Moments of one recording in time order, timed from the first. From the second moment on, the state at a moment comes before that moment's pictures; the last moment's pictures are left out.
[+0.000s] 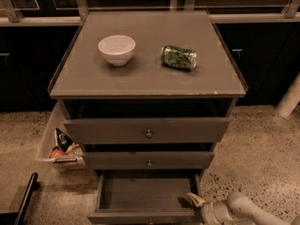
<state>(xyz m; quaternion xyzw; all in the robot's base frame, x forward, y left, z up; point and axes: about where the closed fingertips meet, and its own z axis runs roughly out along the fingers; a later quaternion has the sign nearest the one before) 0.419 -0.218 0.172 -0.71 0.60 0.20 0.32</state>
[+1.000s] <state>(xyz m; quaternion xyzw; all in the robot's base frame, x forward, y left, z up) 0.435 -0.217 0.239 -0.73 0.56 0.19 0.33</state>
